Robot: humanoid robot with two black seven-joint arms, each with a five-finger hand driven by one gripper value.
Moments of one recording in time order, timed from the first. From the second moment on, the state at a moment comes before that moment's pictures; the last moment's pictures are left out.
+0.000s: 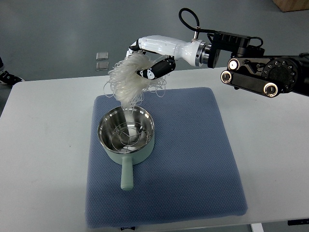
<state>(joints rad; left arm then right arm) 0.02 0.00 0.08 -0.19 0.00 0.01 0.13 1.37 -0.30 -0.05 0.99 -1.05 -0.05 0.47</state>
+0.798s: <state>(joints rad) 0.02 0.00 0.08 -0.19 0.00 0.01 0.13 1.33 -0.20 -0.10 0.98 -1.04 -0.03 0.47</state>
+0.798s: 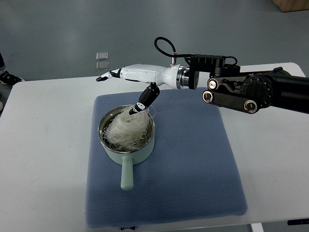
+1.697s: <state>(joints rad) 0.02 0.00 0.08 -0.19 0.00 0.01 0.13 0.87 -0.23 0.40 0.77 -0.35 0.04 0.29</state>
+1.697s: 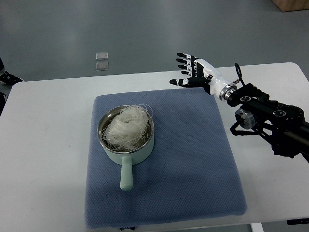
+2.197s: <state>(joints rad) 0.02 0.00 0.08 -0.19 0.00 0.01 0.13 0.85 -0.23 0.41 0.77 -0.07 0.08 0.25</state>
